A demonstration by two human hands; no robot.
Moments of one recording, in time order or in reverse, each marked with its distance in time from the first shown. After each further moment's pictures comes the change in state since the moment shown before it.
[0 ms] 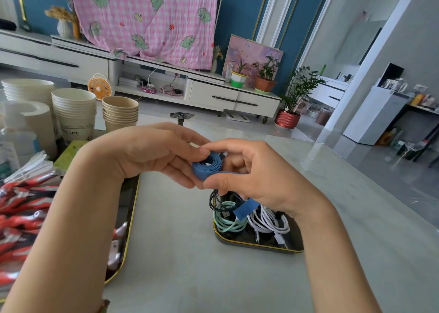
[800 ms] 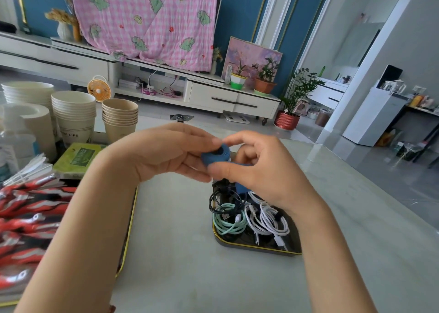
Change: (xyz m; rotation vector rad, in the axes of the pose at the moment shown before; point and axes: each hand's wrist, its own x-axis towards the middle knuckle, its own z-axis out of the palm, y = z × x) left_hand 0.008 0.003 0.014 -0.080 0.054 0.088; right_hand 0.001 0.000 -0.003 -0.084 0.253 0.009
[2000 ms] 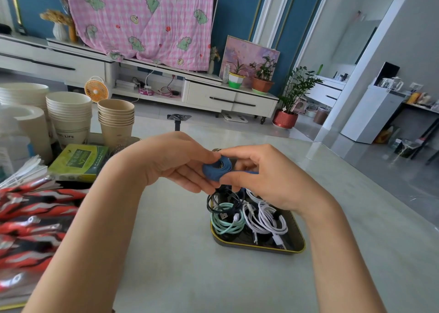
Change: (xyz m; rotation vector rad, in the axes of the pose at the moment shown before) left_hand 0.009 -0.003 0.008 0.193 0.068 -0.180; right_hand 0.000 0.013 -0.009 -0.084 -0.215 -0.010
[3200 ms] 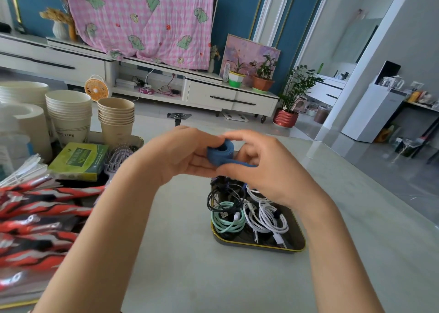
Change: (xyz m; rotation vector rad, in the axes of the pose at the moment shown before) left_hand 0.013 0.000 0.010 -0.330 0.089 0.074; right_hand 0.003 -0.003 0.001 -0.037 0.176 0.041
